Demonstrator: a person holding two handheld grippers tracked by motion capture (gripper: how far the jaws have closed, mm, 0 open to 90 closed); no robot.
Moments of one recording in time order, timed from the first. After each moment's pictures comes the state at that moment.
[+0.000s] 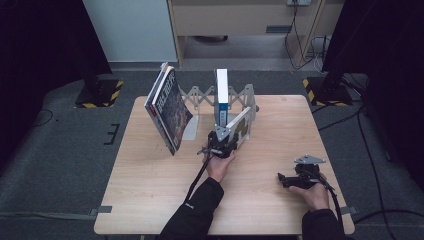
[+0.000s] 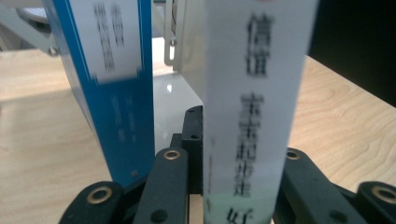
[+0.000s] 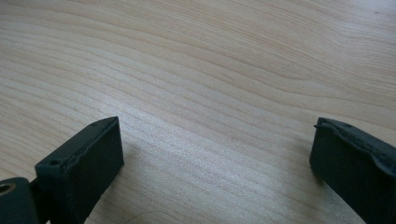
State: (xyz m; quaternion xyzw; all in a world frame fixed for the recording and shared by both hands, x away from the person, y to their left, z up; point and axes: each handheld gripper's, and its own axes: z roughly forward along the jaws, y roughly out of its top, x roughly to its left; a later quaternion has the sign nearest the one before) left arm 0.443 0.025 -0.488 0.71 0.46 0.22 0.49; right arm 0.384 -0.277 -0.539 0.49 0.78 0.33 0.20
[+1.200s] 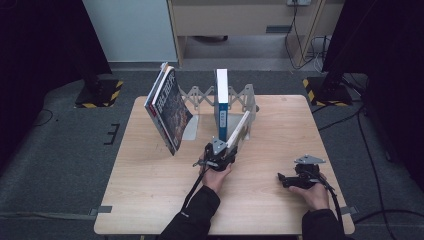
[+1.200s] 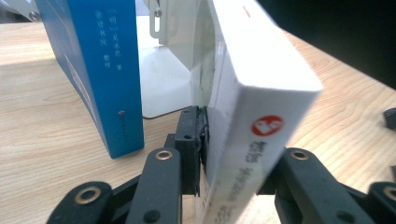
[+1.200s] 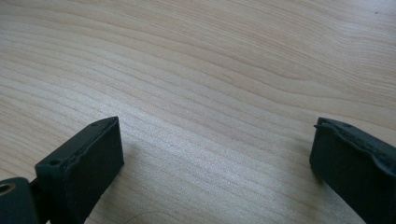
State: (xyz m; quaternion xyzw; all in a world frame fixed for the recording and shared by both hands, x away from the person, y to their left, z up) left arm 0.413 0.038 -0.503 0.72 0.44 0.20 0.50; right arm 0.384 -0.277 -0.539 0.49 0.78 0.33 0.20
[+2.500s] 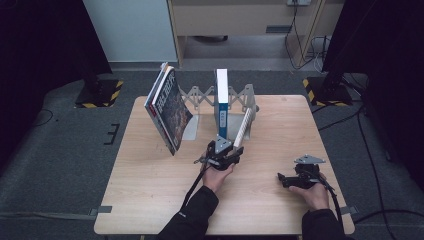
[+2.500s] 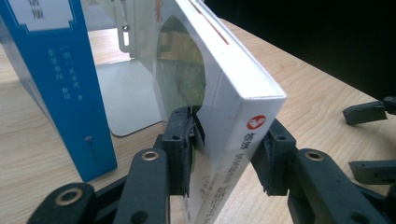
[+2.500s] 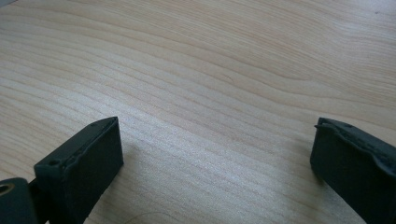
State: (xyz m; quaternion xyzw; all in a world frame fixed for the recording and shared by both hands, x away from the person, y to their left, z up) left arm 0.414 0.031 -0.492 0.74 0.39 0.18 0.52; right arm 0.385 -0.277 -0.539 0.49 0.78 0.33 0.20
